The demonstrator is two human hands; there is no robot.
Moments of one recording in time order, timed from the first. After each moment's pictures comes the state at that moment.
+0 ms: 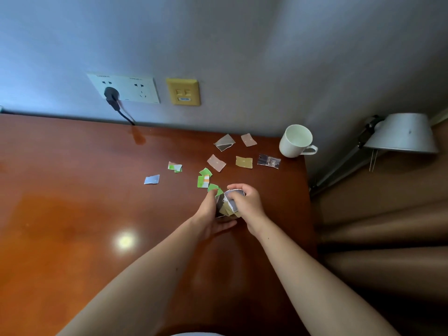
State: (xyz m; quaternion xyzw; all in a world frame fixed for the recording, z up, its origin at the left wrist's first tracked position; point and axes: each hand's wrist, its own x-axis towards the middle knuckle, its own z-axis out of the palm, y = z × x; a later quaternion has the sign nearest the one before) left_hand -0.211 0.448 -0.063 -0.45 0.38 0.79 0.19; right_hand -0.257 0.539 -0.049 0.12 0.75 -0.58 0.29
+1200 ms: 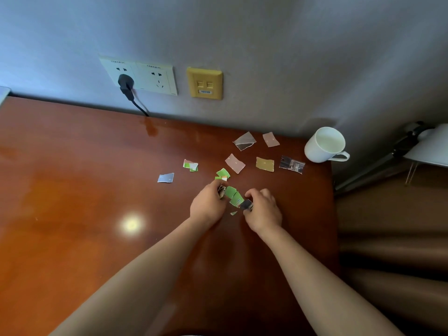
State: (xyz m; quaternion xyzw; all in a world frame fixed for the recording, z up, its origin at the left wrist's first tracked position) left_hand -0.221 0.390 -0.097 -0.31 0.85 0.42 0.10; right_hand -0.273 0.528 -0.087 -0.12 0.95 -0.12 0.25
